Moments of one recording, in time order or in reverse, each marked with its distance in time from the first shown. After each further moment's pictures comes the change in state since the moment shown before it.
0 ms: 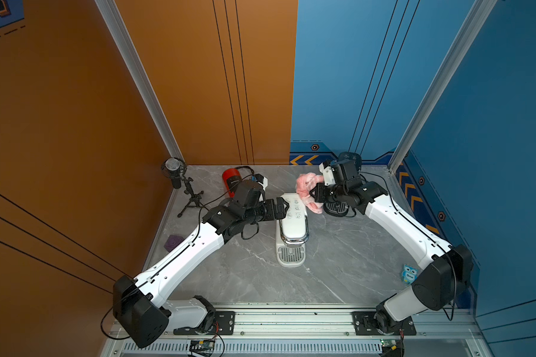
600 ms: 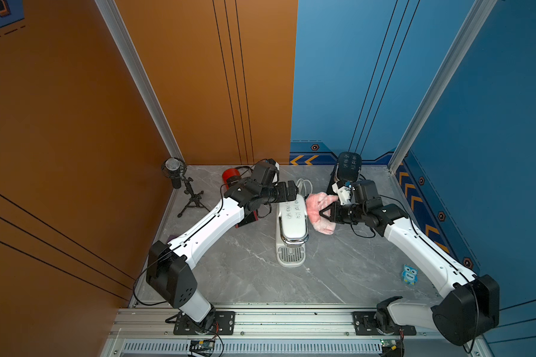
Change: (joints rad) left arm 0.032 0.305 0.281 0.002 0.027 0.038; right arm -0.109 -0.233 -0.307 0.096 -0.299 0.050
